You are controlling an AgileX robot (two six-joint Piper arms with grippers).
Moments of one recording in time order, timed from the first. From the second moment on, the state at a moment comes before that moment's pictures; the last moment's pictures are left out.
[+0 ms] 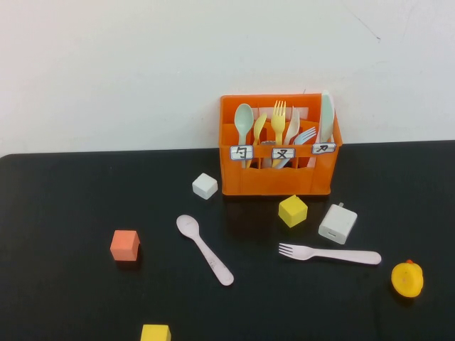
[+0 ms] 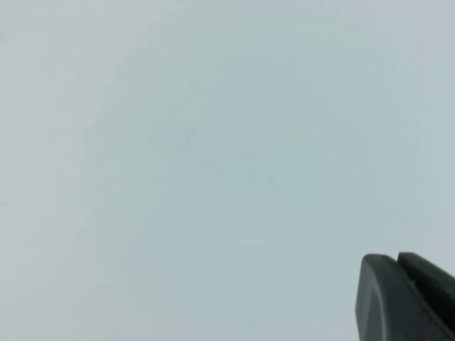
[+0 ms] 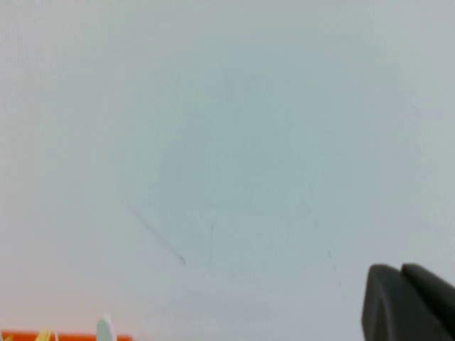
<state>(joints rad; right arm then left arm) -0.02 -0.01 0.03 -0.06 -0.25 0.03 -0.07 -0.01 0.02 -0.07 -0.47 -0.25</state>
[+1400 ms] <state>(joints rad) -0.02 0.64 -0.48 0.50 0.78 -0.80 -0.07 1.00 -0.80 -0.58 0.80 0.05</state>
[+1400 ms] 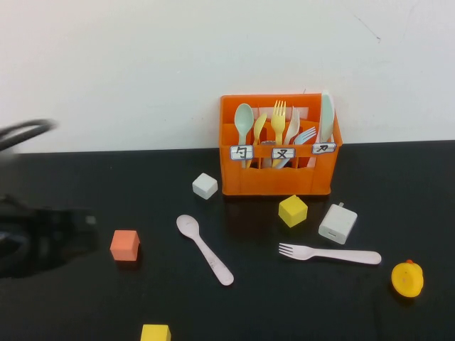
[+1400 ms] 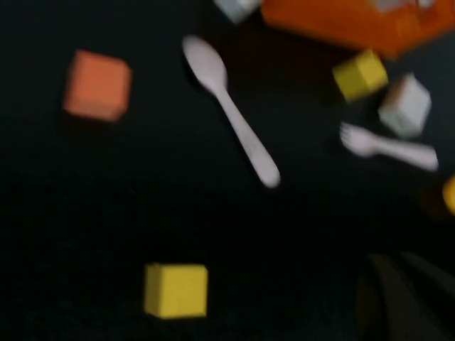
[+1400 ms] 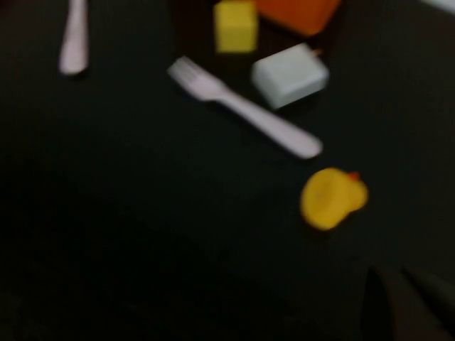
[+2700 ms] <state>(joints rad) -0.02 0.69 -0.40 0.59 0.78 -0.90 -0.53 2.06 -1.43 -0.05 0.86 -0.64</state>
